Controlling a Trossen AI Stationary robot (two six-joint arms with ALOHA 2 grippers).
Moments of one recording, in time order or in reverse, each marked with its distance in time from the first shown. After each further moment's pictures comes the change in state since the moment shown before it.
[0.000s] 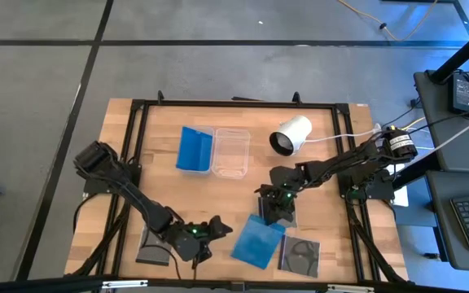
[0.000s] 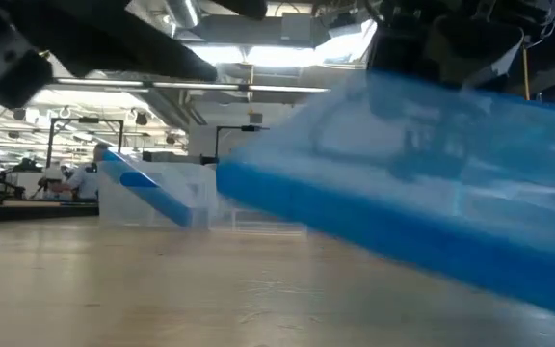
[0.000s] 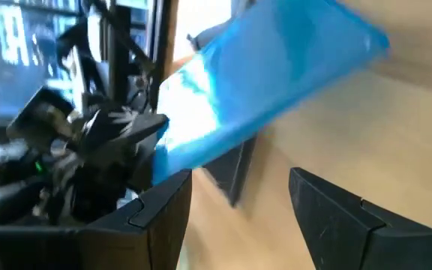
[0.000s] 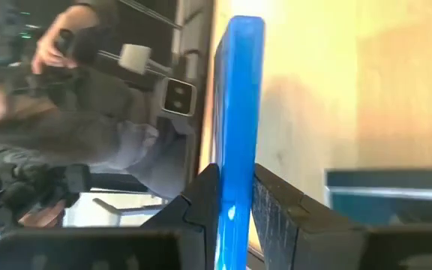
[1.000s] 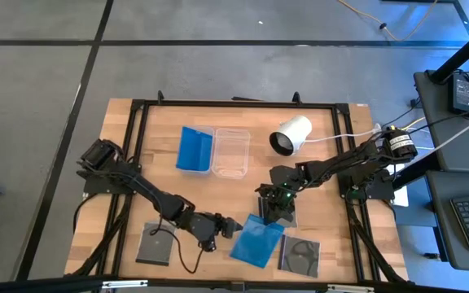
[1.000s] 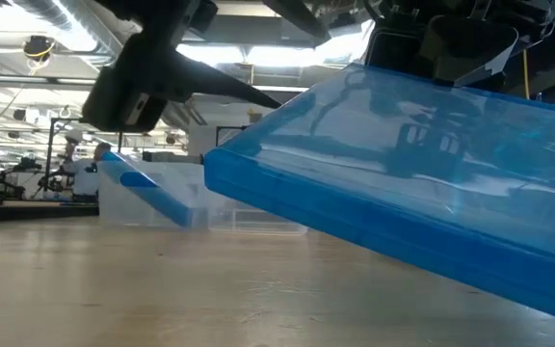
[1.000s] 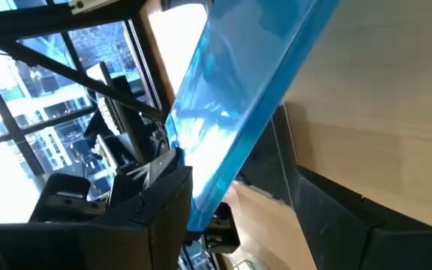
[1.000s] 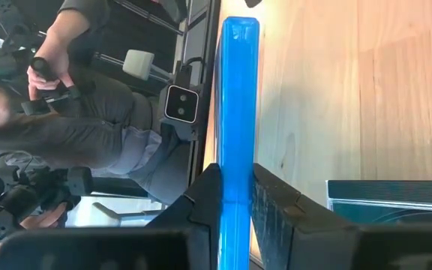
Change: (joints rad) left arm 0.146 0.020 -0.004 0.097 0.236 0.577; right arm 0.000 0.000 0.000 0.012 0.013 0.002
